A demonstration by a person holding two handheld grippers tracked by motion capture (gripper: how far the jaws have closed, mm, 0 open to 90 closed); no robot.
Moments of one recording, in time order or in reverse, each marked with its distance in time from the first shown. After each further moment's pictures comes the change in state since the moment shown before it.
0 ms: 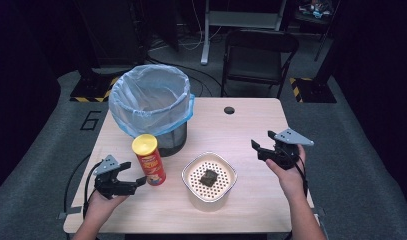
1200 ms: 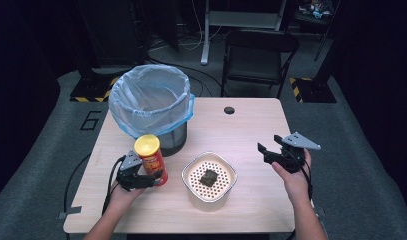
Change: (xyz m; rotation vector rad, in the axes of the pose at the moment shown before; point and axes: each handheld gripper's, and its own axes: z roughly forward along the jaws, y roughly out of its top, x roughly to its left) left arm -0.011 0.009 0.051 0.032 0.054 0.119; right arm -0.014 -0.017 -0.007 0.016 -0.023 0.058
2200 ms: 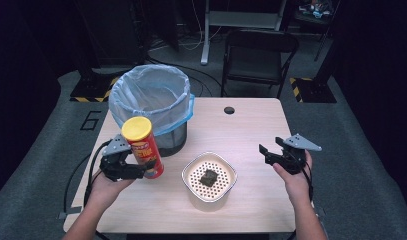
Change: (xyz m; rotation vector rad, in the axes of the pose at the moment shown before) left arm -0.011 0.084 -0.073 -0.003 -0.053 0.037; right arm -0.004 -0.007 0.000 0.016 -0.012 0.021
